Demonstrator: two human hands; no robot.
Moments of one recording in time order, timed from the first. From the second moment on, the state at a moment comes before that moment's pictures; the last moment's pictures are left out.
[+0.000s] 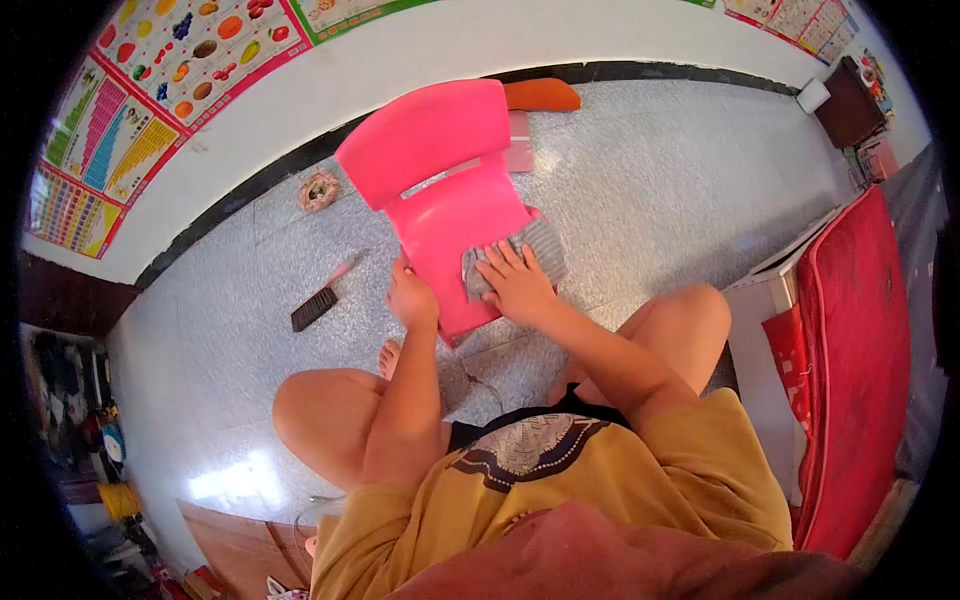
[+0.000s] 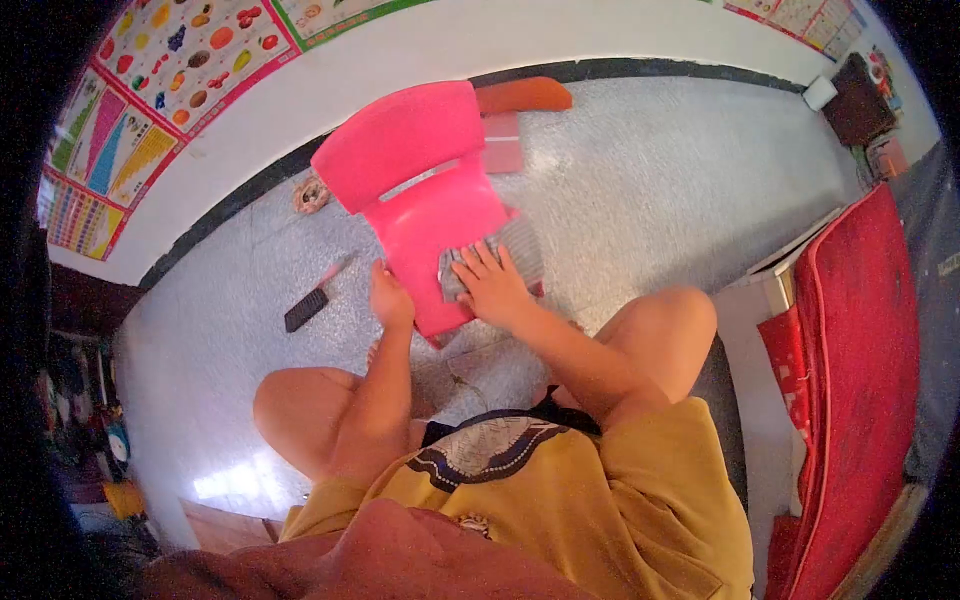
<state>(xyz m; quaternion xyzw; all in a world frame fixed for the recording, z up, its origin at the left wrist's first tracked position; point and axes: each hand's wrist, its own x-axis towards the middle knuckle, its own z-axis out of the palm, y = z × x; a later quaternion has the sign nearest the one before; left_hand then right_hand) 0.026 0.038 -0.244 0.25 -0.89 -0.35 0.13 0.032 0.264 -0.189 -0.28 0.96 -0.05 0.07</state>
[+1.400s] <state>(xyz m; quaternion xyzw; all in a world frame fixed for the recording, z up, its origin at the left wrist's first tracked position) 0.029 0.081 -0.239 0.08 -0.98 -0.08 0.15 -0.001 0.246 -0.211 -0.32 0.94 -0.13 -0.02</state>
